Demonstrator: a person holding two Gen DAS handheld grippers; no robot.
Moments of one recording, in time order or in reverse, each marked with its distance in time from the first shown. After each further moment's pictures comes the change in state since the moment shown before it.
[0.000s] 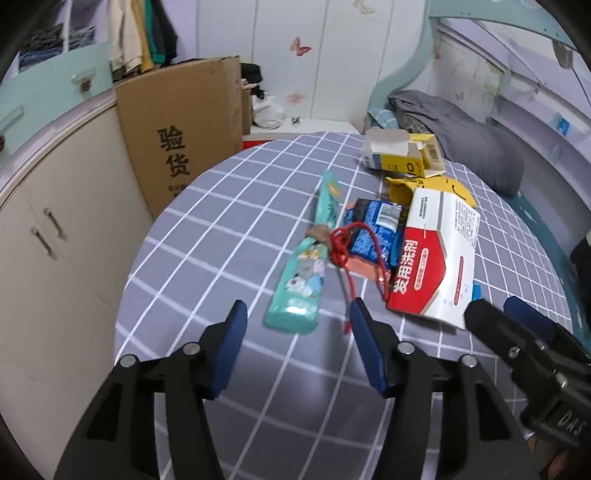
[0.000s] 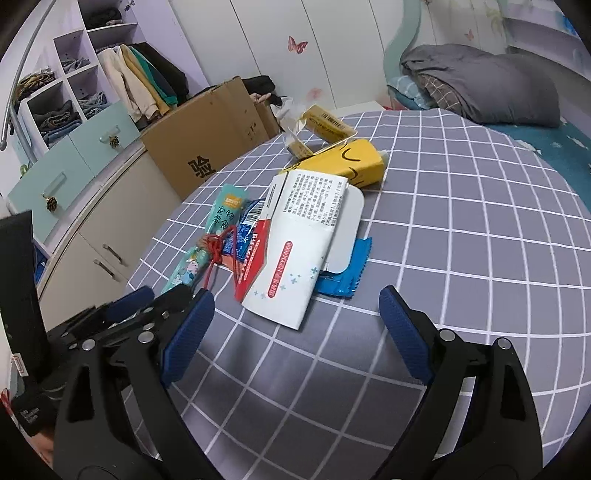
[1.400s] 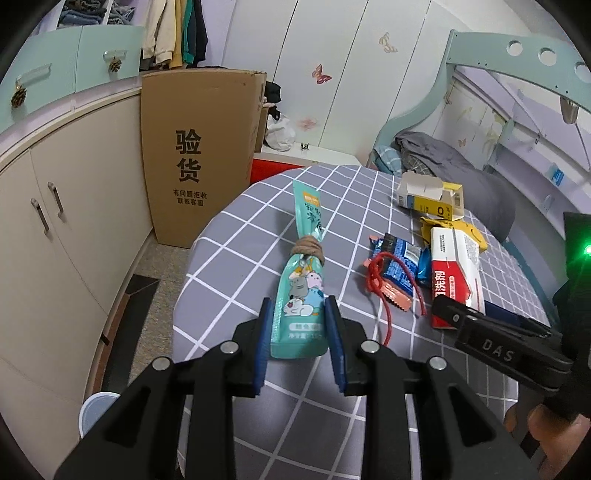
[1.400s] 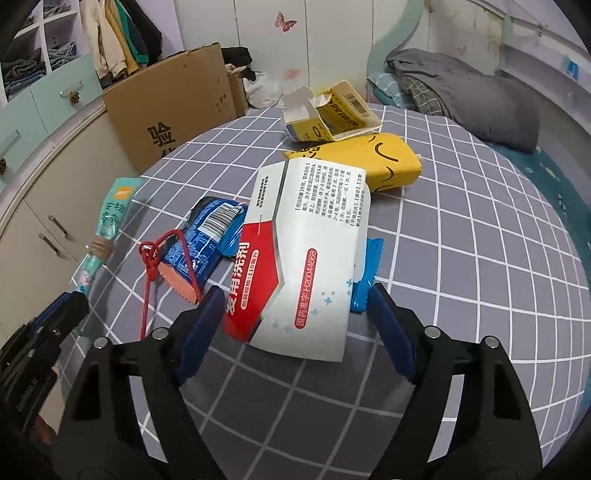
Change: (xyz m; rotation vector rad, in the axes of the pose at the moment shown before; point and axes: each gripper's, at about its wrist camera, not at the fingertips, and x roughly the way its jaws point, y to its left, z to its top) left arm -0.016 0.080 -0.017 -0.148 -0.108 -0.087; right arm 0.056 0.048 0.015 -0.110 0.078 -0.246
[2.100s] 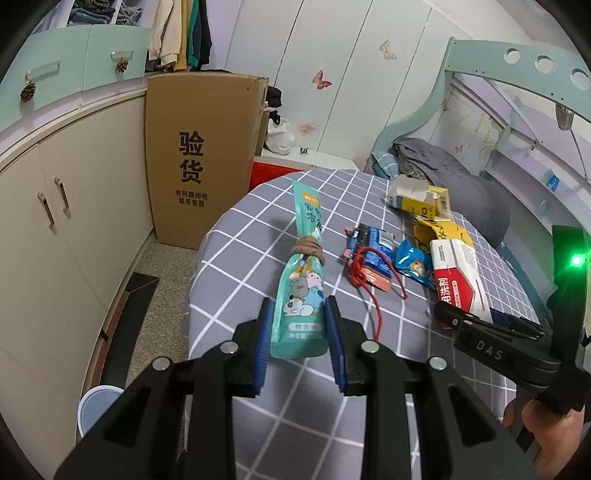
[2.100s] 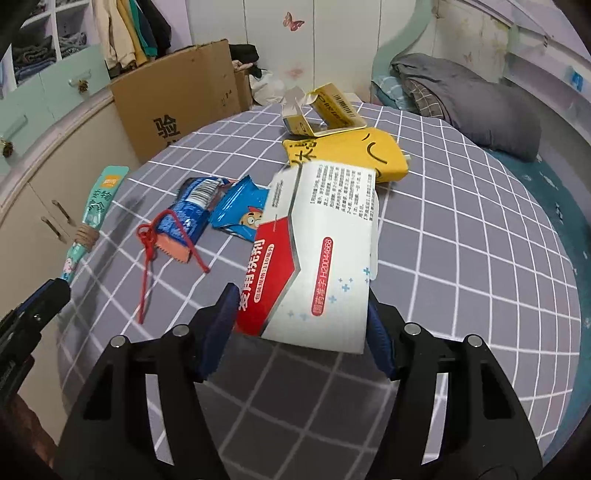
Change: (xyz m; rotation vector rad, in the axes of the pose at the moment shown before) left arm -0.030 -0.004 -0.014 -0.009 -0.018 -0.007; right arm -0.021 -0.012 -0.016 -0.037 -0.002 0.012
